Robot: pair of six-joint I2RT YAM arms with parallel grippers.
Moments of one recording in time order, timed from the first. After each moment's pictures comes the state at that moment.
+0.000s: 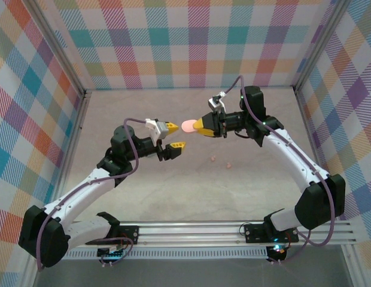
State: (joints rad) left arm -0.53 1.10 0.74 0.30 0.62 0.05; right arm 0.41 1.42 1.25 -0.25 -1.24 0.95
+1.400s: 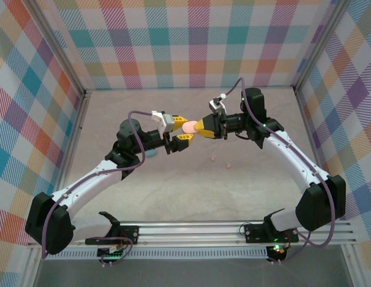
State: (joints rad) left arm -0.58 1.21 0.84 0.42 0.65 -0.02; right arm 0.41 1.40 1.21 -0.21 -1.24 1.00
